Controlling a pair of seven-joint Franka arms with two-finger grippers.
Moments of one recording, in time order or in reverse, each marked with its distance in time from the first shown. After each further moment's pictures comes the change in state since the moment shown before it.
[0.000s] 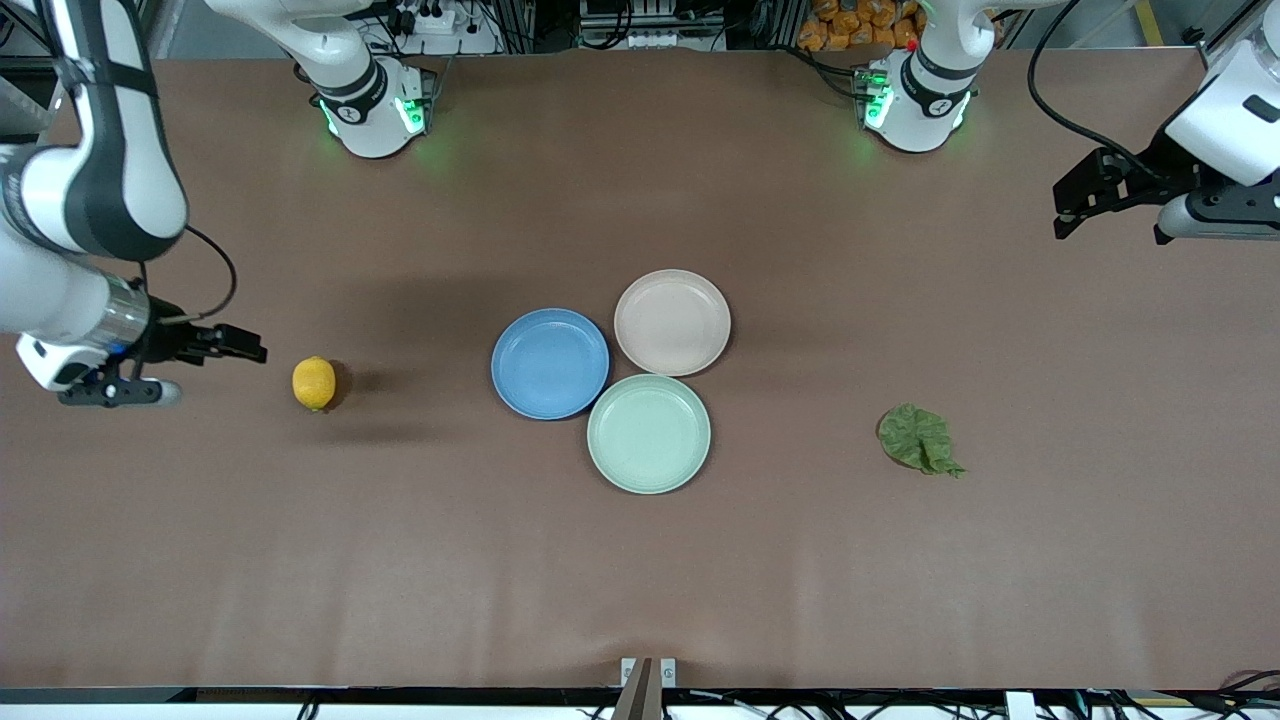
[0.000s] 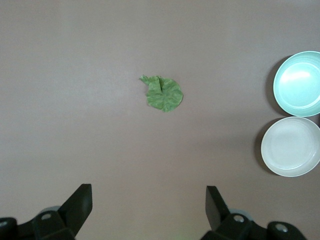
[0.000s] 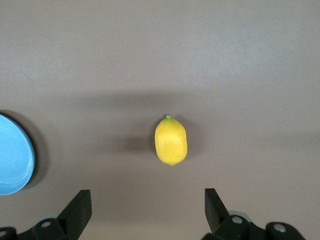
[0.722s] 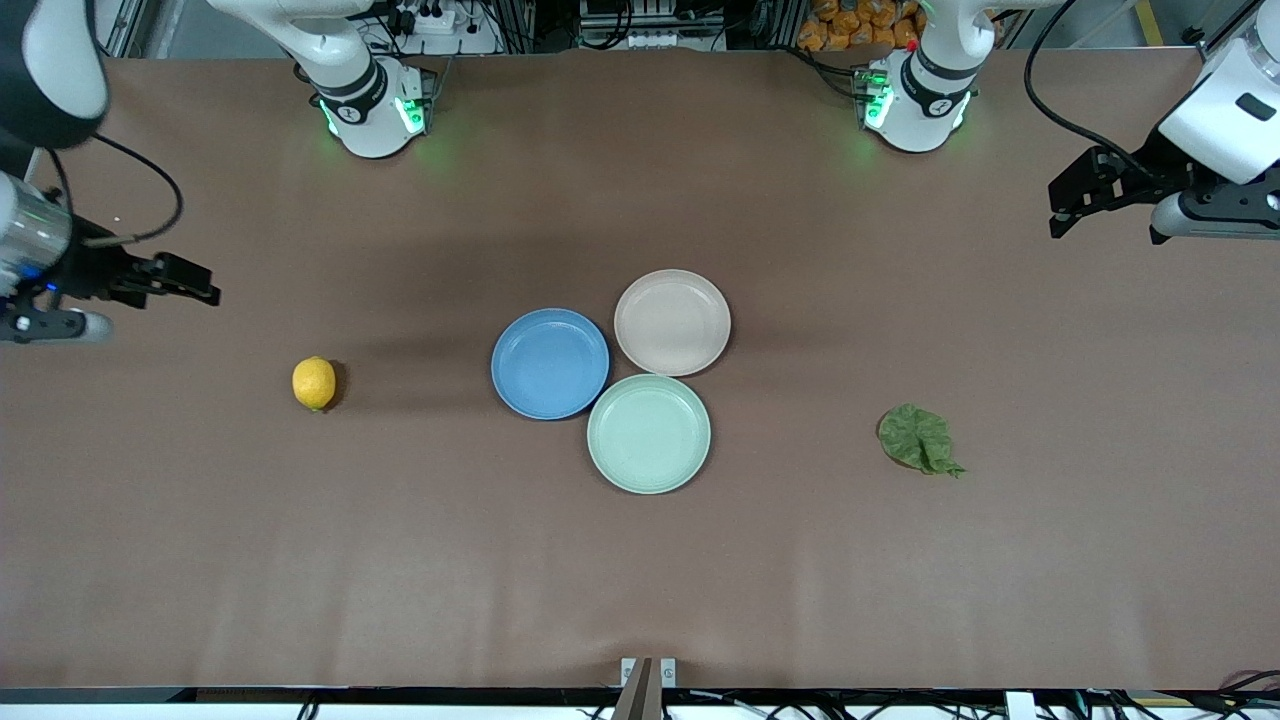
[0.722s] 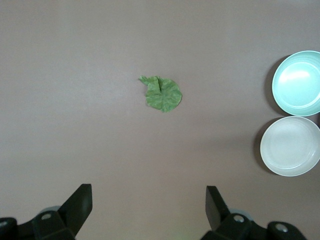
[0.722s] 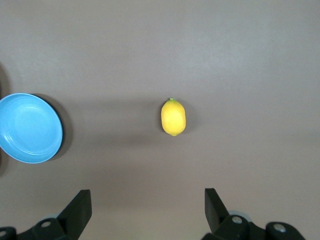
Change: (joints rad) left arm 0.000 0.000 -0.003 0.001 0.000 0.000 0.000; right arm -0.057 -0.109 0.103 0.196 -0.061 -0.271 0.065
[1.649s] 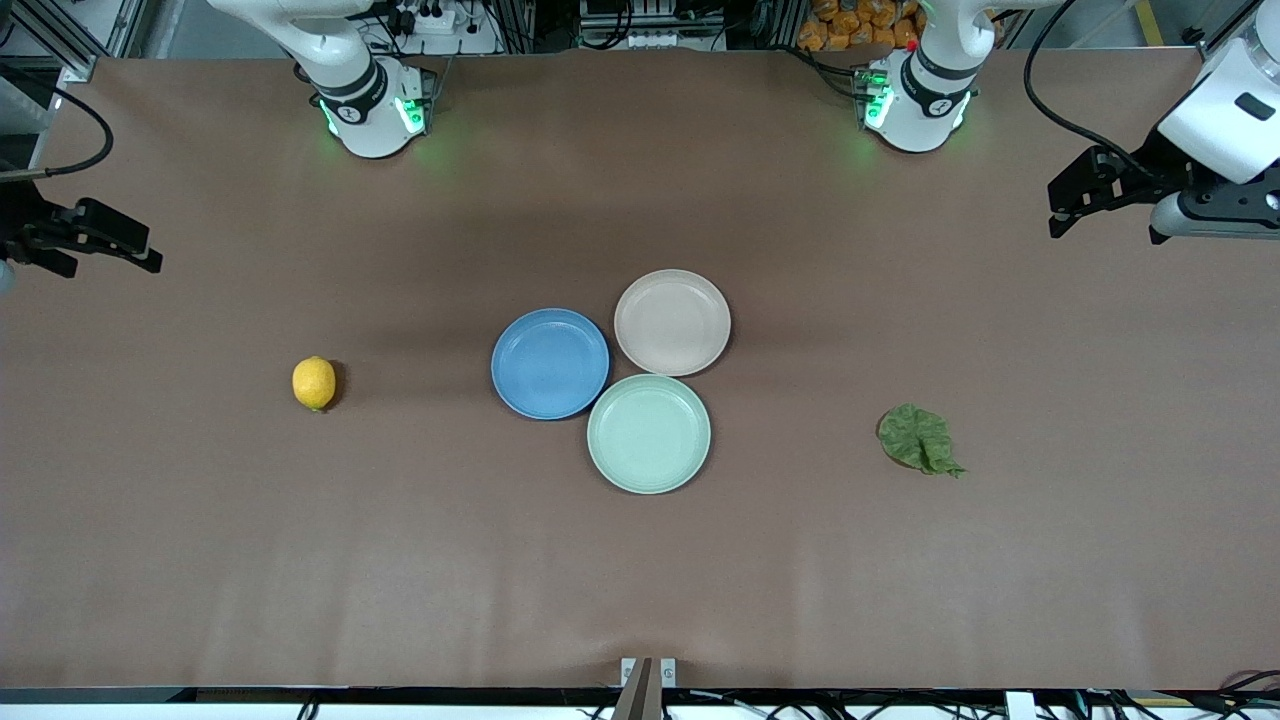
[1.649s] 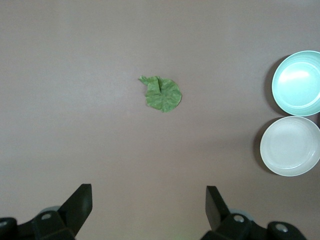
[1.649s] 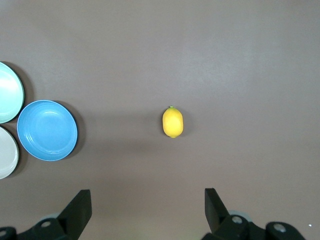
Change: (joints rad) left arm 0.000 0.000 -0.001 0.000 0.000 0.000 0.000; right arm -0.001 -0.003 0.000 0.178 -0.002 -0.135 0.000
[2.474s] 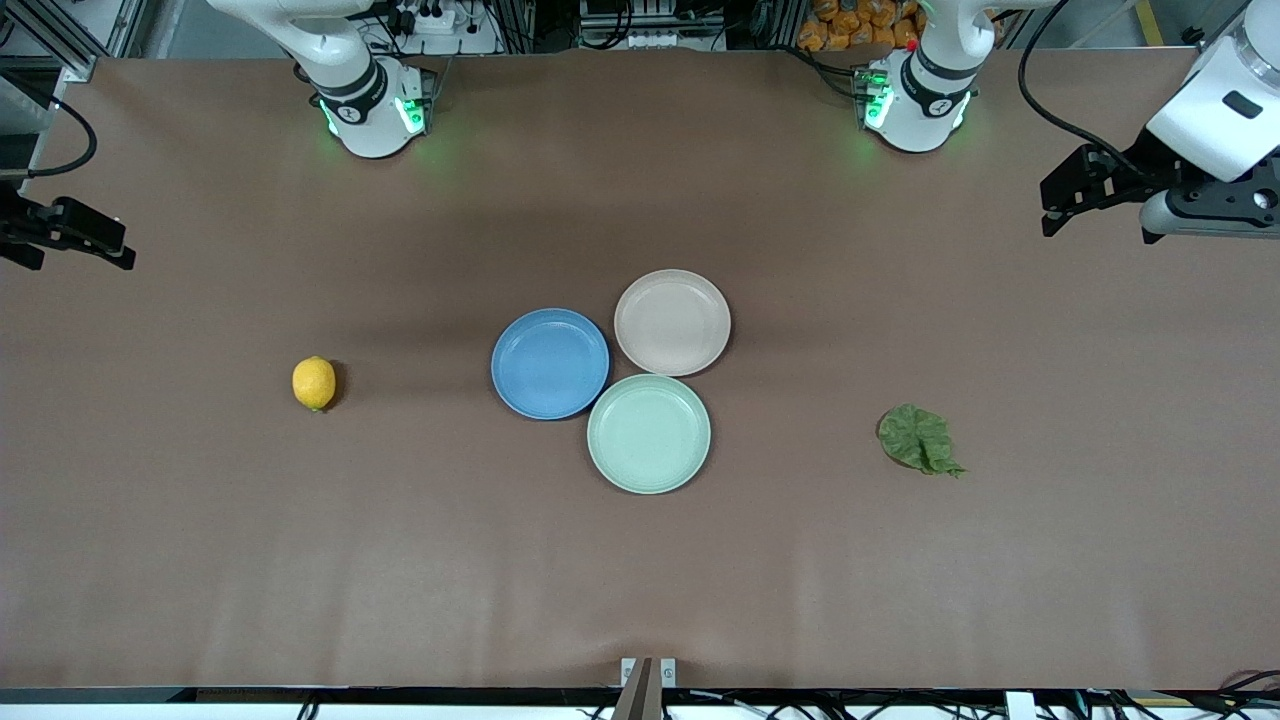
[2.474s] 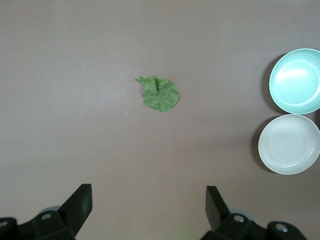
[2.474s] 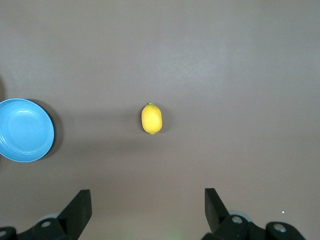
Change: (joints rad) left arm -0.001 0.000 -0.013 0.000 0.000 0.000 0.000; right arm 0.016 0.006 -0.020 0.015 -0.081 -0.019 0.000
